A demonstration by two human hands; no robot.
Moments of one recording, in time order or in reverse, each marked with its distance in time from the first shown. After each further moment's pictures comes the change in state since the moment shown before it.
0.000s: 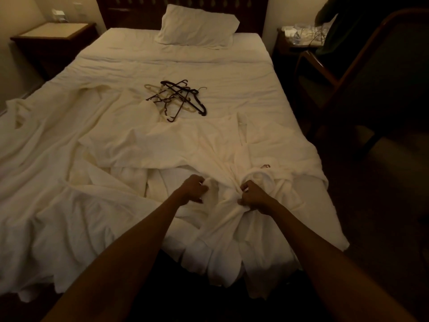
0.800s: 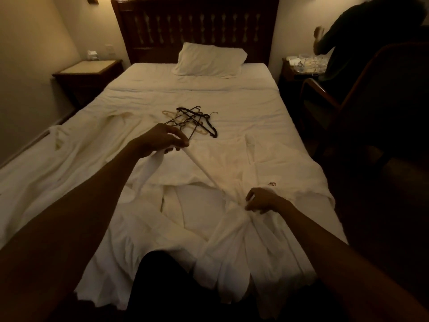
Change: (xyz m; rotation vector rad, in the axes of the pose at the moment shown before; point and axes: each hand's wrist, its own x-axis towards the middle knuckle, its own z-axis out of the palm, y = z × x) left_hand -0.094 0.125 -0.193 0.091 0.162 0.302; right_hand -0.020 -0.051 -0.032 -0.382 -0.124 -0.065
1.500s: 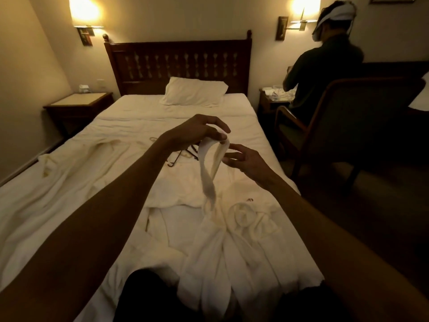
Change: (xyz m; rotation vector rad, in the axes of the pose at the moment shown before) left_hand -0.030 0.167 0.061 -0.003 -0.178 0.411; right_hand -0.119 -0.075 -0.106 0.563 0.275 -0.654
